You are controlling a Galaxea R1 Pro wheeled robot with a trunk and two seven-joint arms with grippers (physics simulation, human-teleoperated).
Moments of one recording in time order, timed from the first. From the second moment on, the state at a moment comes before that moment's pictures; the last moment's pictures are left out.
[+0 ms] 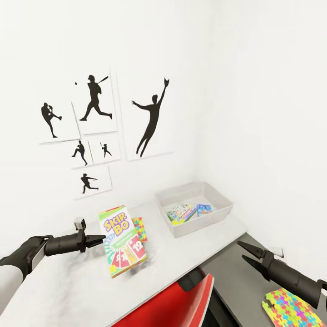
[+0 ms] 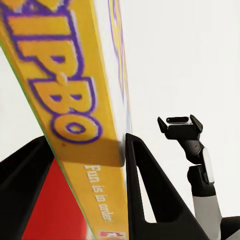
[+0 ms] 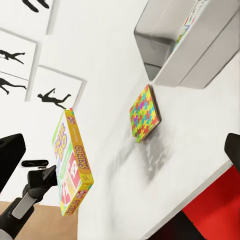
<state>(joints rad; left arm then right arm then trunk) -0.81 0.40 -0.05 -0.37 0.22 0.81 -1.57 -0.04 -0.27 -0.35 -1.60 -1.19 1.01 0.32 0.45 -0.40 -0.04</state>
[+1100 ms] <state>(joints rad) -0.81 0.40 -0.05 -0.37 0.22 0.81 -1.57 -0.04 -0.27 -0.35 -1.60 -1.19 1.01 0.32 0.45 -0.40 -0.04</state>
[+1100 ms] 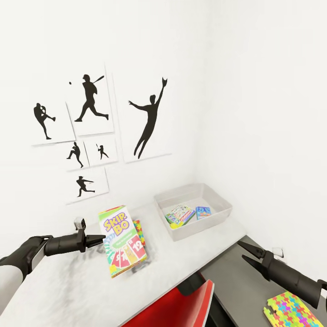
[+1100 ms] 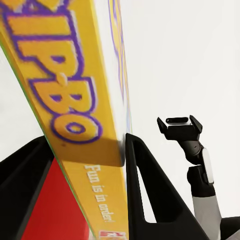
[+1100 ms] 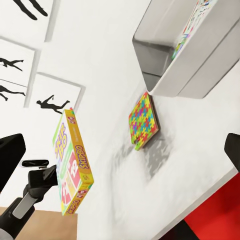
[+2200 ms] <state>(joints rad) -0.81 0.39 -0.05 -0.38 0.23 0.82 -1.57 -0.04 -0.27 -0.36 -1.60 -1.19 1.01 0.33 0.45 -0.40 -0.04</state>
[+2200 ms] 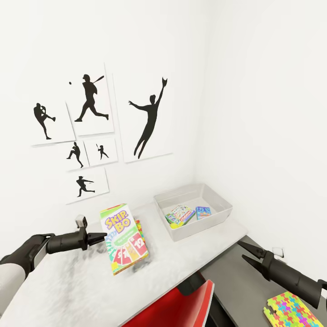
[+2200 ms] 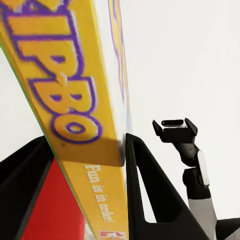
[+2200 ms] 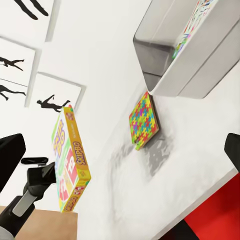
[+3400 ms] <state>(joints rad) -1.16 0.01 0.29 -0.38 0.24 1.02 -0.88 -0.04 -0.27 -0.36 -1.60 -1.18 1.02 0.33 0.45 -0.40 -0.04</state>
